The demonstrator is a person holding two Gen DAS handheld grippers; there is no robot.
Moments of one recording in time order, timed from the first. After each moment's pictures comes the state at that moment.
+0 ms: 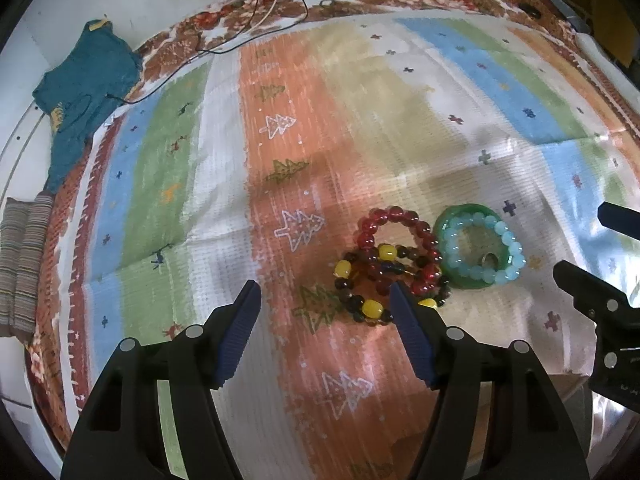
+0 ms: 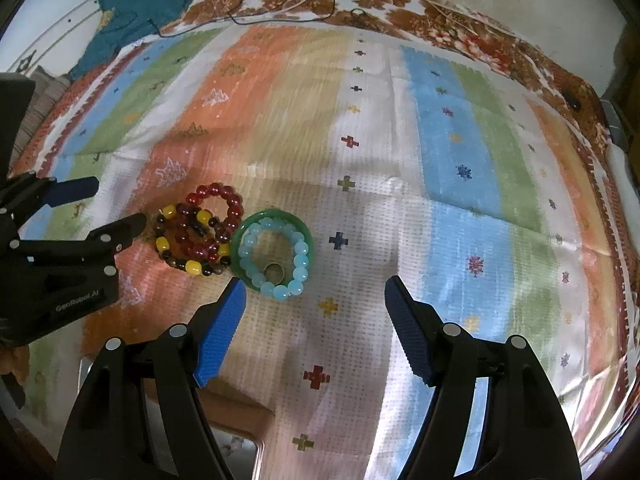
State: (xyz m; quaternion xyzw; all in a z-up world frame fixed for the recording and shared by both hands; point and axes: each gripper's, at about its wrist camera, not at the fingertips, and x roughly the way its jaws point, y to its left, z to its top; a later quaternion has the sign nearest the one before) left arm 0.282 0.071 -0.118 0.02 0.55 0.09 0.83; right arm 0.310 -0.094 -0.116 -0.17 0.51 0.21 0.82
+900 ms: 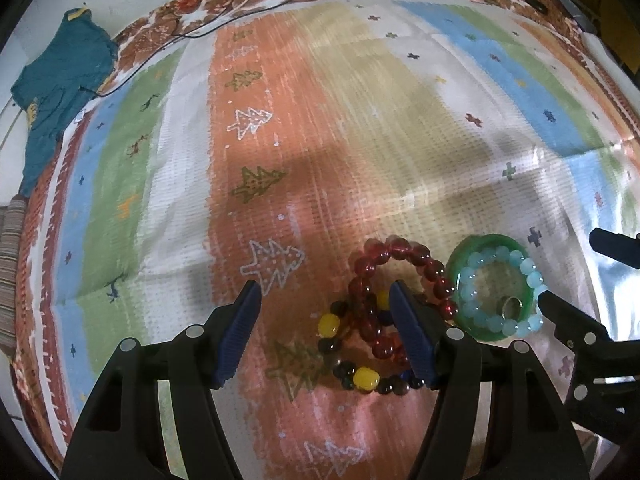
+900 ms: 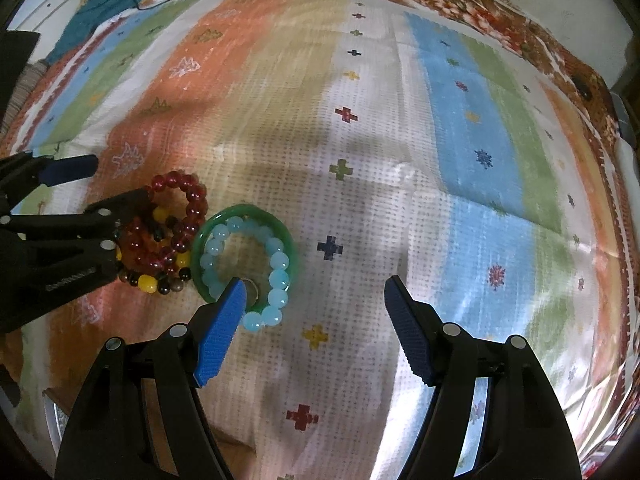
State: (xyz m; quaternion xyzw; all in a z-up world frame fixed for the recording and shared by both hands) left arm 0.330 0.076 -0.155 0.01 0.57 0.07 0.82; right arm 0.343 -0.082 -0.156 -0.19 0.55 0.19 0.79
